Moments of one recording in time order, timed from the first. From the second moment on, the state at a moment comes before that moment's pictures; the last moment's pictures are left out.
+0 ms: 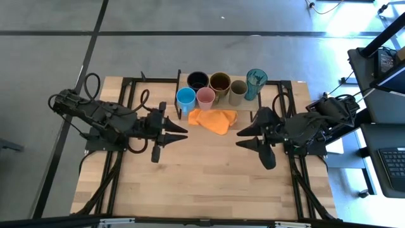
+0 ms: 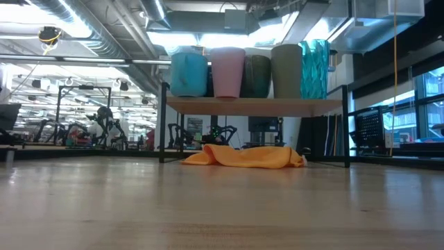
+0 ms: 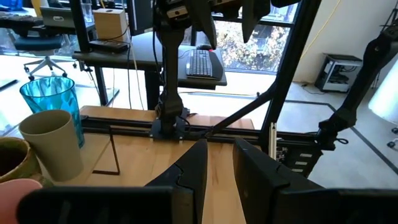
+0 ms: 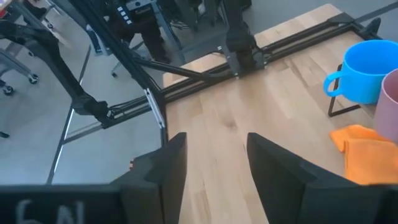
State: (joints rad) left arm -0.41 1.23 1.49 -0.46 -0.40 -0.20; right arm 0.51 1.53 2.12 -1.11 0.40 0.66
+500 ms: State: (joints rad) left arm -0.41 1.23 1.49 -0.46 -0.40 -0.20; right arm 0.51 1.53 2.12 -0.97 0.40 0.51
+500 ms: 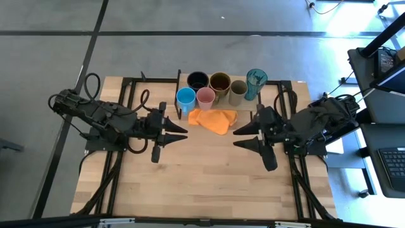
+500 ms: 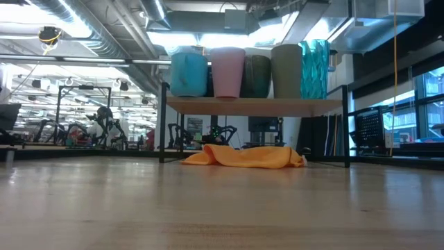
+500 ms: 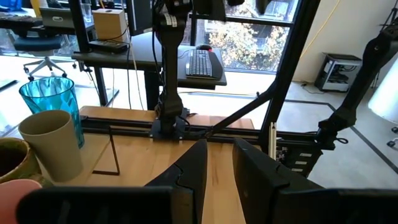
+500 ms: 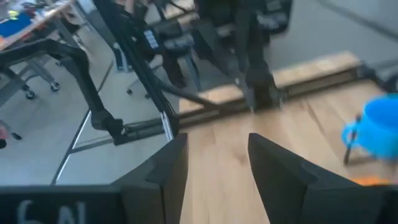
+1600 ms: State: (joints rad) left arm -0.24 0.89 0.78 0.40 0.10 -0.05; right arm 0.50 1.12 1.20 -0.06 0.10 0.31
